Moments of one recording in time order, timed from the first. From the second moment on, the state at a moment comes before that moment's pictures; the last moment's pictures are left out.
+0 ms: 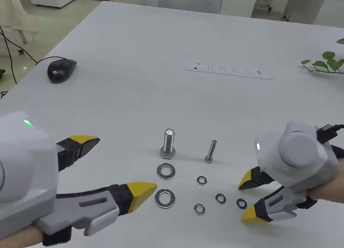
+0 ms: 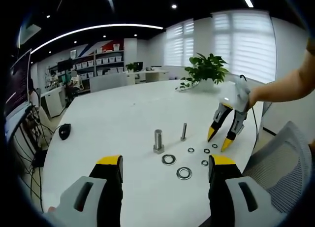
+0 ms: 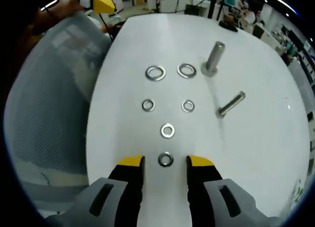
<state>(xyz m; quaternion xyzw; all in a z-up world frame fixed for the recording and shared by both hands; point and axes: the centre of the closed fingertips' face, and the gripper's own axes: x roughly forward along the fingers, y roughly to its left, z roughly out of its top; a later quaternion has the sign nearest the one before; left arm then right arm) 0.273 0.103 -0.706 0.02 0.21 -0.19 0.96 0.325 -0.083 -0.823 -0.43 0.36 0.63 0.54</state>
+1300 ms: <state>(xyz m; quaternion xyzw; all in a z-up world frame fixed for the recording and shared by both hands) 0.275 0.106 -0.710 0.04 0.20 -0.19 0.96 0.325 -0.085 -0.825 -0.48 0.37 0.62 0.49</state>
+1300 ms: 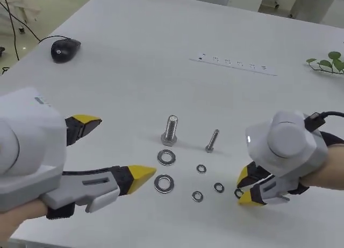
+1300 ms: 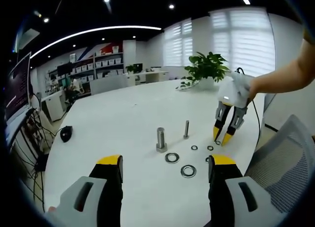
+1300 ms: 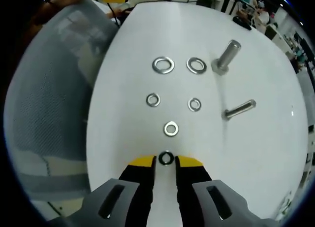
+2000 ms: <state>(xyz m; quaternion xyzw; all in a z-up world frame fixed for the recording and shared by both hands) 0.275 0.106 -0.711 0.05 0.21 -0.19 0.96 0.327 -0.085 -0.823 -0.48 0.37 0.62 0.49</state>
